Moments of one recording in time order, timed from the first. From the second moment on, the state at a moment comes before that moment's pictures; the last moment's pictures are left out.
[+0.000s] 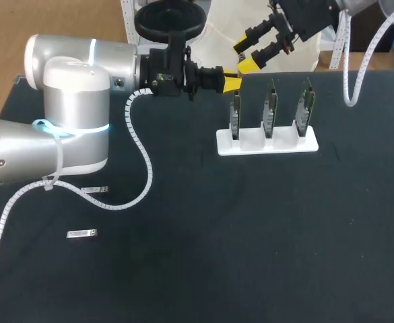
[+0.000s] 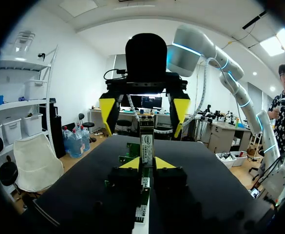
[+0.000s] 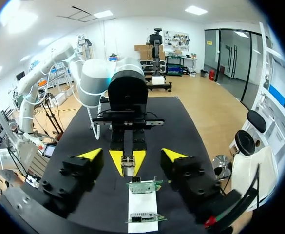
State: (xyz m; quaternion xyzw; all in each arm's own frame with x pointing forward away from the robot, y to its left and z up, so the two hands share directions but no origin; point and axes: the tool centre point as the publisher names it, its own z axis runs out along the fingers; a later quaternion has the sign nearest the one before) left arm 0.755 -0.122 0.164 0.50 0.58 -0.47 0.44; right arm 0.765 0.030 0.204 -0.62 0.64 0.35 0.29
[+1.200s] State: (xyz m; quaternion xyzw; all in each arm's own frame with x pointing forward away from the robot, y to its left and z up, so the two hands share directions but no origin) left arm 0.755 -0.122 0.162 0.50 0.58 -0.47 0.44; right arm 0.755 0.028 0.203 -0.64 0.63 0.34 0.27
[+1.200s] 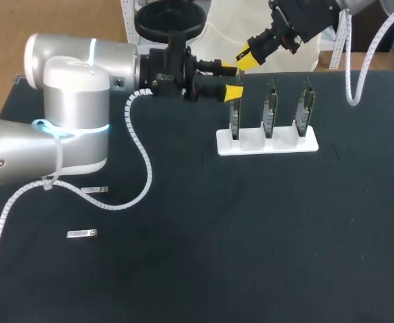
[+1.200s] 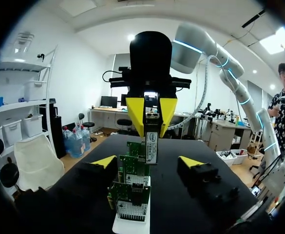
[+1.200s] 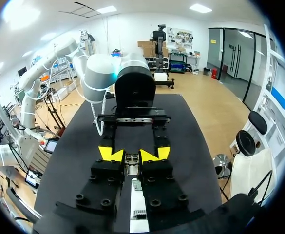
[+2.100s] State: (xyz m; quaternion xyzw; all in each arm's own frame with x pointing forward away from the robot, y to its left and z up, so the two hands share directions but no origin) left arm 0.741 -0.089 0.137 0.57 0.64 -0.37 0.36; right arm 0.754 0.025 0.203 -0.63 0.64 0.34 0.28
